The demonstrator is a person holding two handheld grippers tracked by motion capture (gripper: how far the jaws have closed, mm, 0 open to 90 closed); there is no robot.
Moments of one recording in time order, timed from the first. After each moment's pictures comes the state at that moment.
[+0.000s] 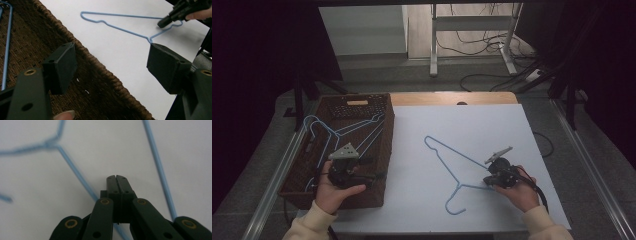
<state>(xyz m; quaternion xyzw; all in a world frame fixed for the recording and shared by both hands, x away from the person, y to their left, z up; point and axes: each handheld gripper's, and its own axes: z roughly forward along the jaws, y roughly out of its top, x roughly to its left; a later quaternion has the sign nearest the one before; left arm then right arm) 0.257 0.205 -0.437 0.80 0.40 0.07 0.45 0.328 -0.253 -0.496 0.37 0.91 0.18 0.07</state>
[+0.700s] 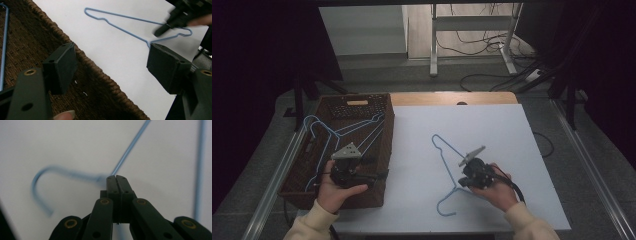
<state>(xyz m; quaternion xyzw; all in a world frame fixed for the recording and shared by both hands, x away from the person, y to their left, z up) 0.259 0.200 -0.436 0.80 0.40 0.07 0.44 0.328 -0.176 -0.482 0.29 0.93 0.22 0.04</state>
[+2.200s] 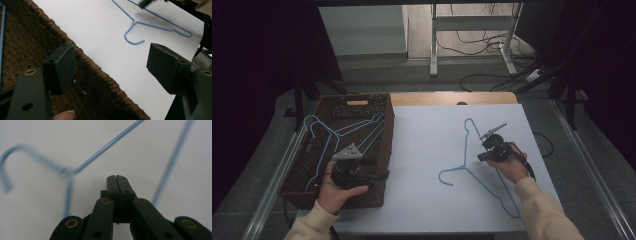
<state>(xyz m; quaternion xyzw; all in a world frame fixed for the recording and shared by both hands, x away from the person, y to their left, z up) 0.258 0.198 -0.438 0.80 0.39 0.07 0.44 0.395 -0.237 -0.483 0.37 0.90 0.21 0.07</state>
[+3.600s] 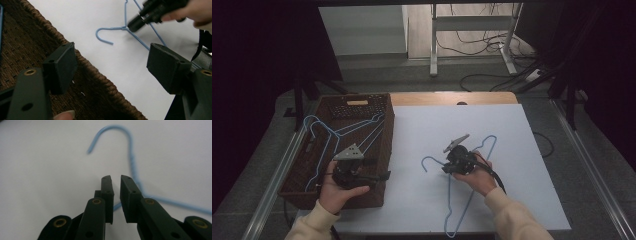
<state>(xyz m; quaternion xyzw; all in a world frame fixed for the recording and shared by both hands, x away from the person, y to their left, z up) 0.259 0.196 -0.439 0.81 0.39 0.07 0.44 0.366 -0.137 -0.491 0.29 0.92 0.26 0.06</state>
